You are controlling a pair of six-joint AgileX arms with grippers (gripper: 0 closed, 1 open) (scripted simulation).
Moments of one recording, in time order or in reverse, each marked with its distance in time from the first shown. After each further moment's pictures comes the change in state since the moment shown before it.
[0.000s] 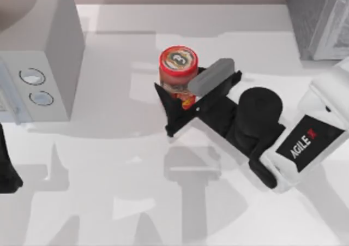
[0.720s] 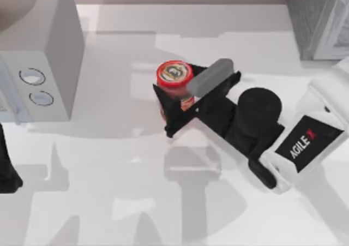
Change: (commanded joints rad) left arm 0.000 0.000 0.000 0.000 0.000 0.000; right arm 0.000 0.000 0.000 0.000 0.000 0.000
